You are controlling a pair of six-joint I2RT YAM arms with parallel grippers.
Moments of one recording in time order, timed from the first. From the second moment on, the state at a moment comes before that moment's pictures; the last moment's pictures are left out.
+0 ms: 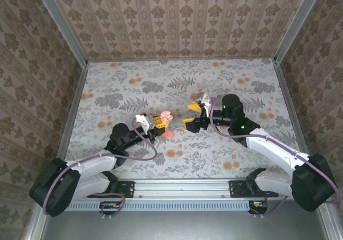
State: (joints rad) left arm -0.65 1.09 0.20 0.93 0.50 0.01; right arm 0.49 1.15 0.68 0.20 -0.69 -0.04
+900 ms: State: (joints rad) left arm -0.60 0.97 0.18 0.88 0.70 0.02; right arm 0.57 1.47 1.08 -0.33 -0.92 -0.68
